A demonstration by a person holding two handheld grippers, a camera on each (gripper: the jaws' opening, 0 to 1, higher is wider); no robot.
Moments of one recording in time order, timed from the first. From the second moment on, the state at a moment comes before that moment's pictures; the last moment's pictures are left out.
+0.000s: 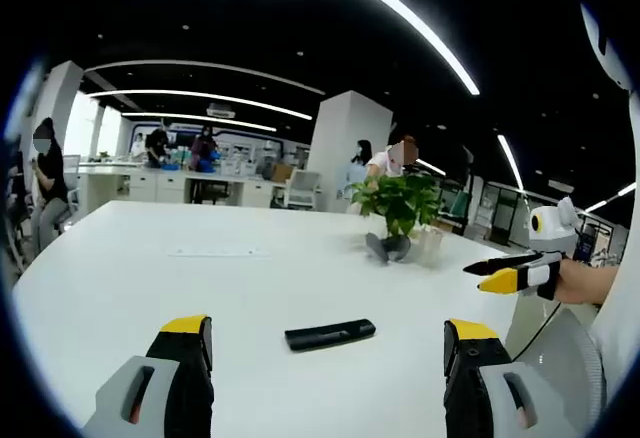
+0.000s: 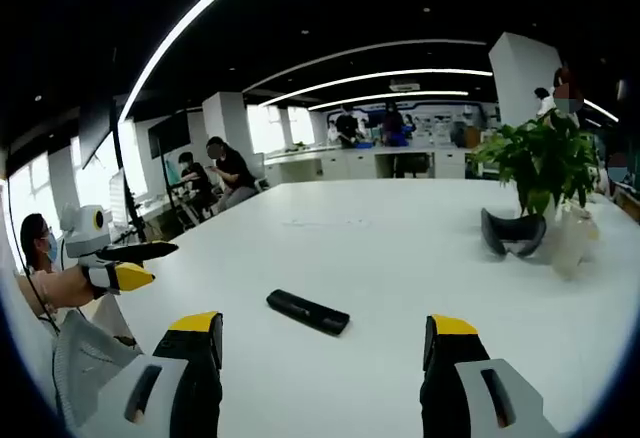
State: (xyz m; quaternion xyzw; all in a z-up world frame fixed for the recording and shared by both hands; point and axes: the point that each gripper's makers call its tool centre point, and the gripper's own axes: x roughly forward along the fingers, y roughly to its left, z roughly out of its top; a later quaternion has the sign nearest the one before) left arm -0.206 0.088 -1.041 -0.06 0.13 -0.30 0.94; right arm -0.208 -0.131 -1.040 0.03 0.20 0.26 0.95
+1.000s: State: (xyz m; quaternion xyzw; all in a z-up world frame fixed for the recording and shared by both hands) left arm -0.209 0.079 -1.034 -0.05 0.14 -0.31 0.94; right arm -0.209 -0.135 -1.023 0.04 0.17 0.25 0.95
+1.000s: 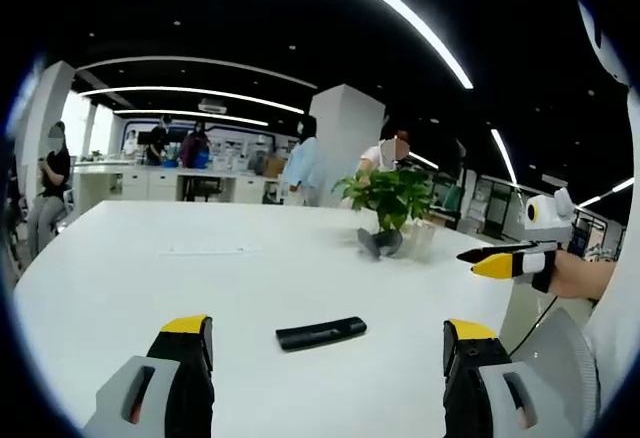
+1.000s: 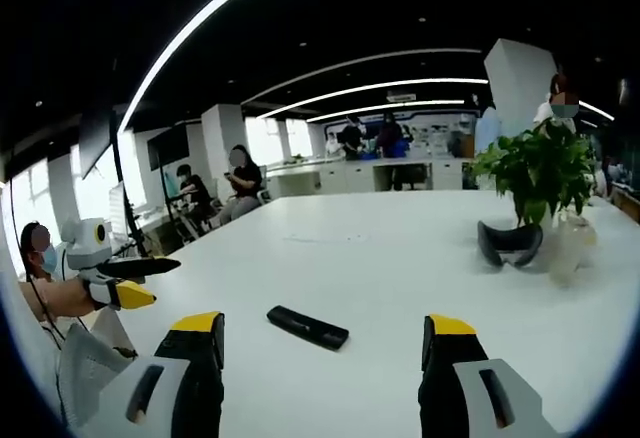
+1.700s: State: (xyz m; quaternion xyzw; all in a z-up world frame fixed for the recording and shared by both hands) left arm -0.203 0.077 -1.032 -0.05 0.14 -0.32 0.94; right arm -0.215 -0.148 -1.029 0.04 0.18 0.23 0.96
